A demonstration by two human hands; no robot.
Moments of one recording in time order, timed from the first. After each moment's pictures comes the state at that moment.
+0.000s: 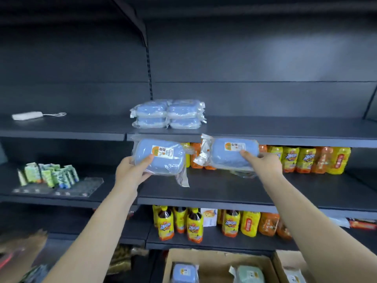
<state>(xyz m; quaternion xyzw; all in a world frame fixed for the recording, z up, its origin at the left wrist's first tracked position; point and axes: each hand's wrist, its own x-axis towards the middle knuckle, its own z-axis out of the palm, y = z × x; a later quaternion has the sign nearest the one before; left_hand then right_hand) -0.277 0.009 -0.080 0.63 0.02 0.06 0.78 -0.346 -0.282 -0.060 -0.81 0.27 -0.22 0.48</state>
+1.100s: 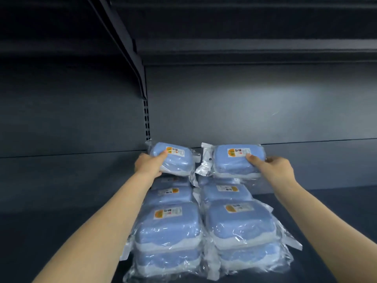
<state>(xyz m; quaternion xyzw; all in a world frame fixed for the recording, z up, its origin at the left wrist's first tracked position) 0.241 -0.035 0.077 0.74 -0.07 0.06 0.67 0.076 -0.277 0.064 -0.74 0.25 -0.39 0.49</state>
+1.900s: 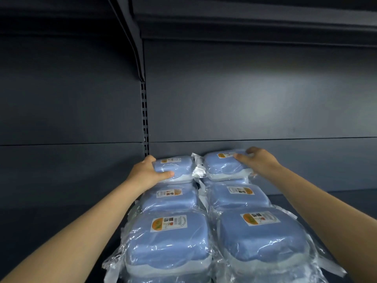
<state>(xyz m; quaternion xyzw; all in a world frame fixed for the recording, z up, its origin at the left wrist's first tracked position) 0.277 -0.026 0.043 0.89 -0.19 0.07 0.41 0.166 -0.292 0.067 -0.89 0.23 -0.24 0.30</state>
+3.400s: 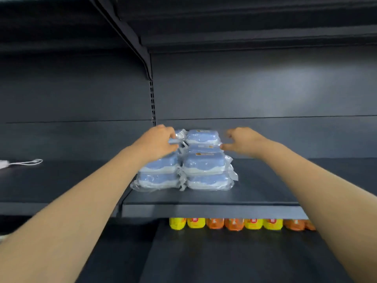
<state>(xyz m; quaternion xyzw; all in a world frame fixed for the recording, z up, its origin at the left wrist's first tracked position) 0.013 -0.019 0.085 0.93 -0.29 0.20 0.14 -0.048 -0.253 0.085 -0.98 0.03 -0.18 0.04</state>
